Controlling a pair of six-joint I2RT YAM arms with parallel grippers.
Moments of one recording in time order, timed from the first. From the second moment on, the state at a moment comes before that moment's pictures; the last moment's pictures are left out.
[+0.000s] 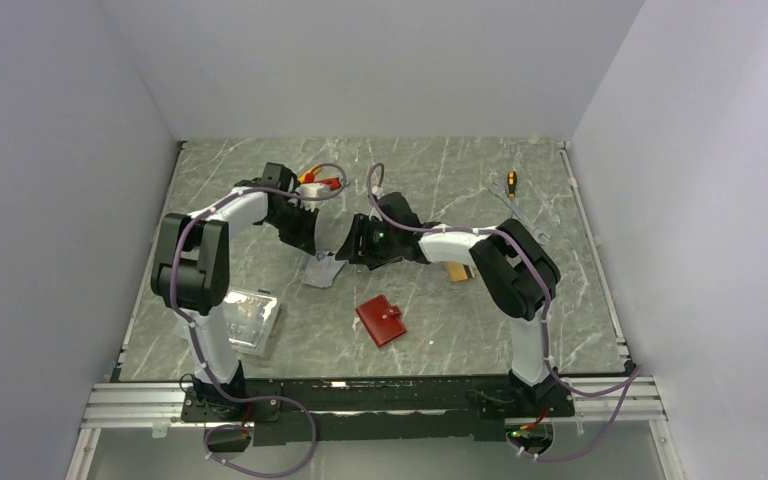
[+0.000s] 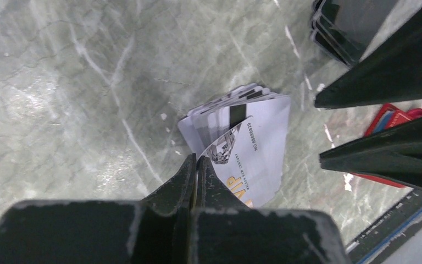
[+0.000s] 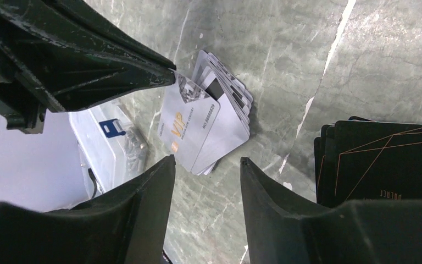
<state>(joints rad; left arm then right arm) -0.20 1.90 1.30 -0.65 0.46 0.24 0.68 2.00 1.18 0.15 -0.43 0.83</state>
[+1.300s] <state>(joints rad) 0.00 1.80 1.27 -0.68 1.29 0.09 0.65 2.00 0.97 0.95 -0.77 1.14</state>
